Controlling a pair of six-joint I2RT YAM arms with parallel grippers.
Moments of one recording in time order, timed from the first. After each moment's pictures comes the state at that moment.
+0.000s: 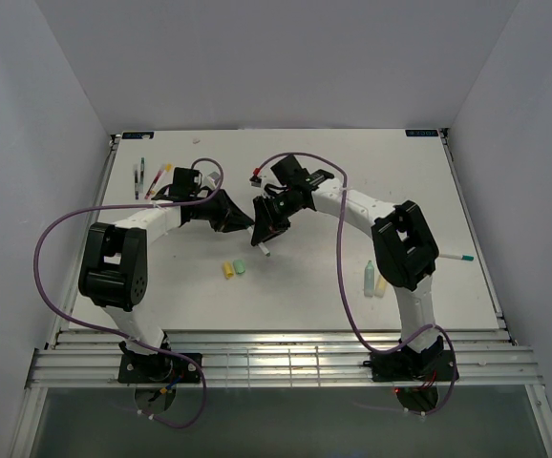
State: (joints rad) left arm -0.19 1.75 1.07 -0.21 0.83 -0.85; right arm 0.70 2.06 1.65 -0.60 -0.73 0.31
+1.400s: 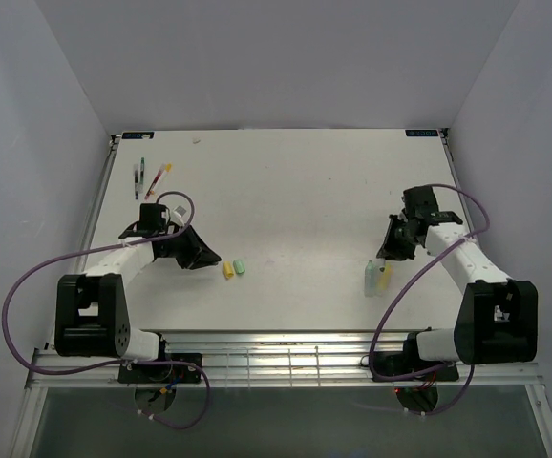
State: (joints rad) left arm -0.01 1.41 0.72 -0.40 0.66 -0.62; right arm 0.12 1.36 0.91 -0.66 -0.15 0.38
